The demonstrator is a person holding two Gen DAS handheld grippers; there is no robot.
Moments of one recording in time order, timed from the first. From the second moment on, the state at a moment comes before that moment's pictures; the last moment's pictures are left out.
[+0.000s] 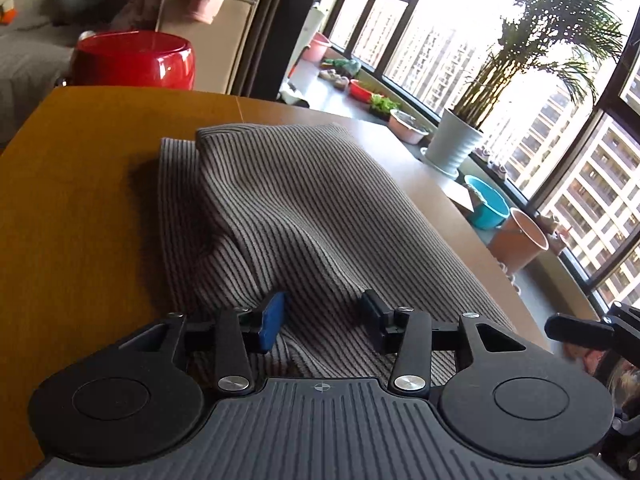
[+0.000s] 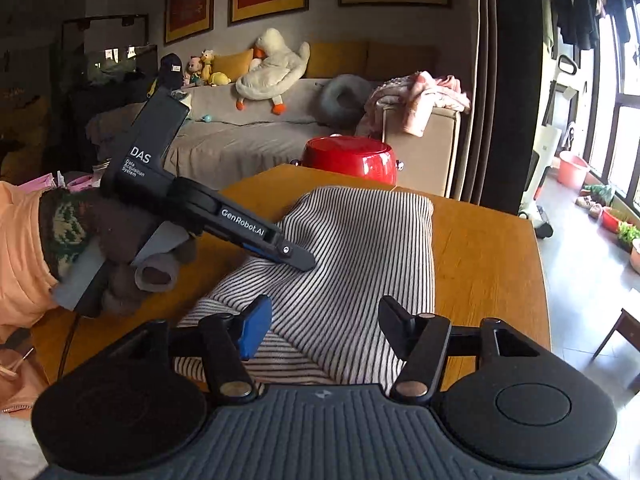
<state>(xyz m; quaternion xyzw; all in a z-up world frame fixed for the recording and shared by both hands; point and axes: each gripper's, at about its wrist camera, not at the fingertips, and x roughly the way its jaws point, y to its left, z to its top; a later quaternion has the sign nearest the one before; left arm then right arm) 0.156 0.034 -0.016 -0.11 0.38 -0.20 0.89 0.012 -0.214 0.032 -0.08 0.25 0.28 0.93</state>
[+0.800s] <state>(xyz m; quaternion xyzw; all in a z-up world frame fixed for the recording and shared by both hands) 0.139 0.039 -0.003 -0.11 0.37 -0.21 0.90 0.054 -0.208 -0.004 -0.05 0.31 0.23 0.92</state>
